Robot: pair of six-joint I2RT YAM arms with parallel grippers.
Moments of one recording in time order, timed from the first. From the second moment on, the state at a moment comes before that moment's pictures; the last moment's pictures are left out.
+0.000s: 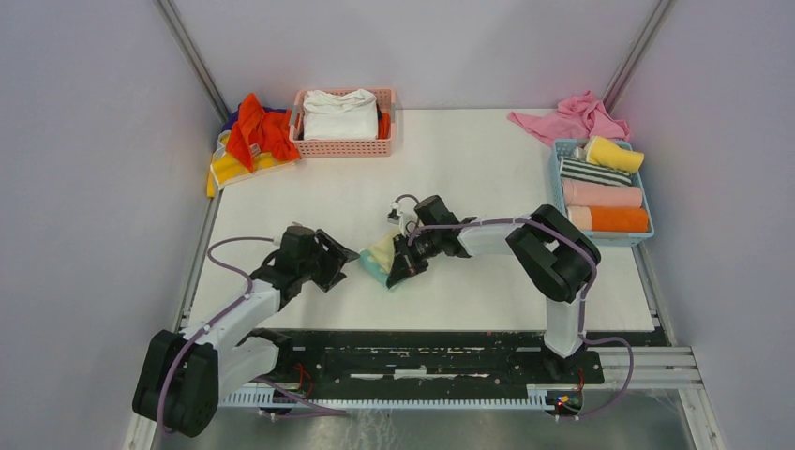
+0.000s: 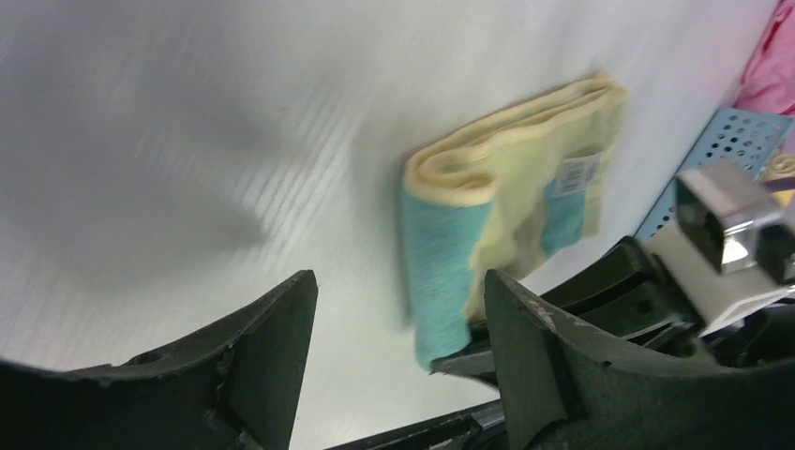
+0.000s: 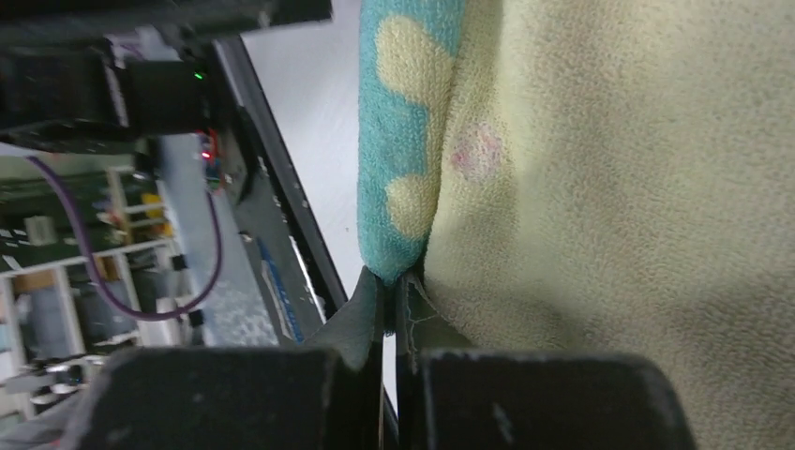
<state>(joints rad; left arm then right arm) -0.33 1.02 0.39 -0.16 0.12 -1.17 0.76 1.92 1.03 -0.03 -0.77 0.37</state>
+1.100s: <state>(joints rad) -0.41 1.48 0.48 0.14 0.22 -1.28 0.70 1.86 0.91 0.03 -0.75 0.44</state>
